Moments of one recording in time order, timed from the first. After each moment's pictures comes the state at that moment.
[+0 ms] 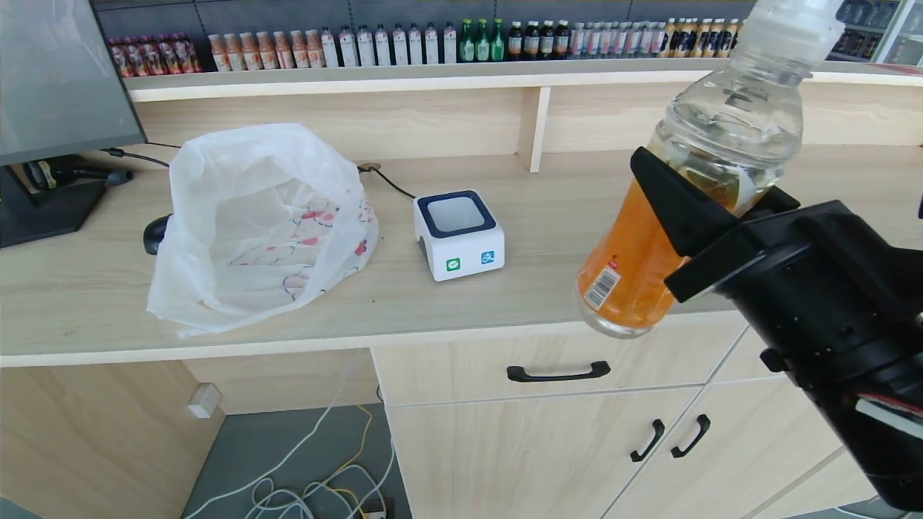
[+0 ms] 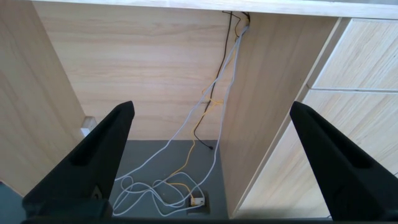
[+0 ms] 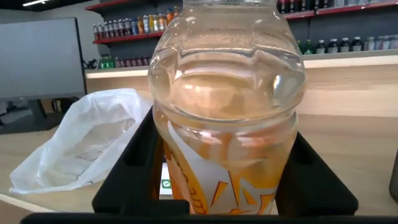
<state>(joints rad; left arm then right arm) 0.00 0.00 0.00 0.00 0.00 0.00 0.83 1.54 -0.54 -1.57 -0.35 -0.18</state>
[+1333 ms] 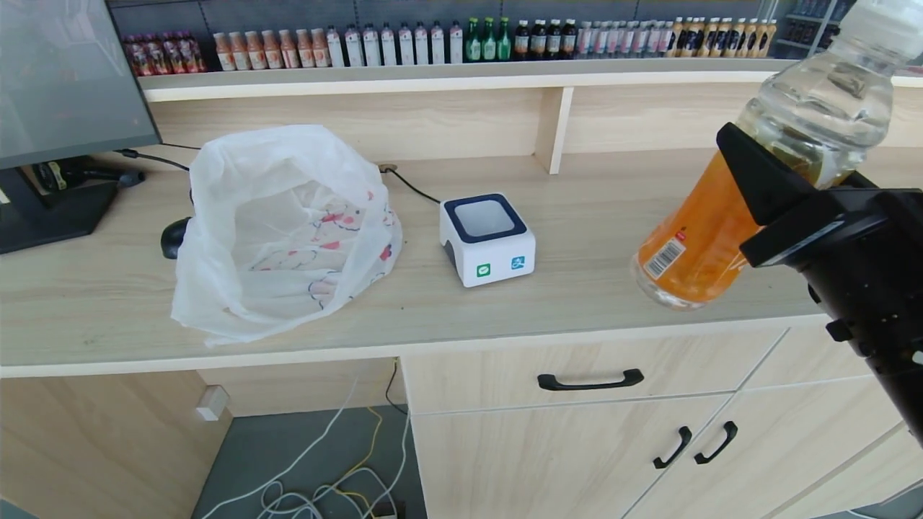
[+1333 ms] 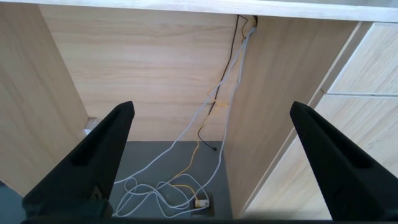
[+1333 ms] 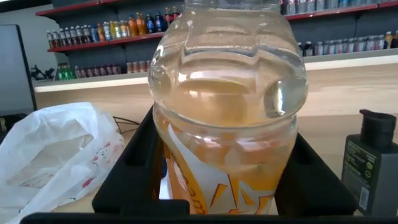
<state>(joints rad) 0.00 0.00 0.00 0.00 0.00 0.00 0.67 1.46 -0.50 -1.57 -0.36 -0.16</state>
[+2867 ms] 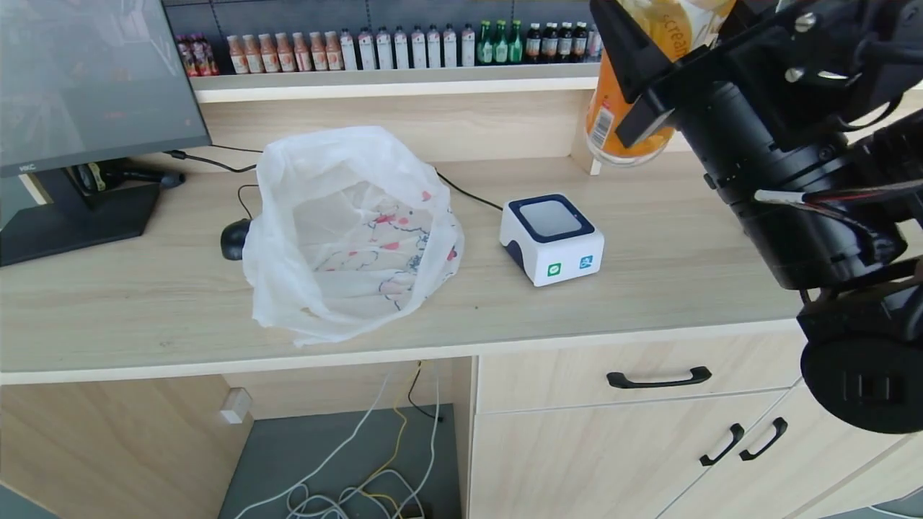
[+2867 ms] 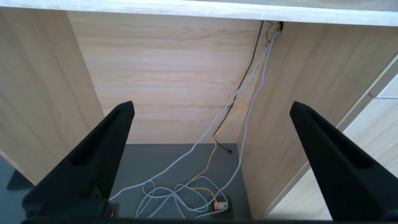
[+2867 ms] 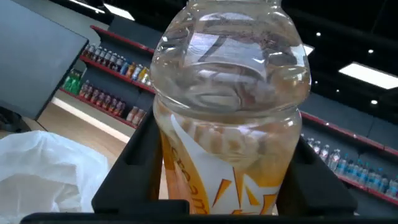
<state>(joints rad) 0.00 0.00 0.00 0.00 0.00 0.00 0.65 1.73 -1.04 -1.51 0.09 -0.68</state>
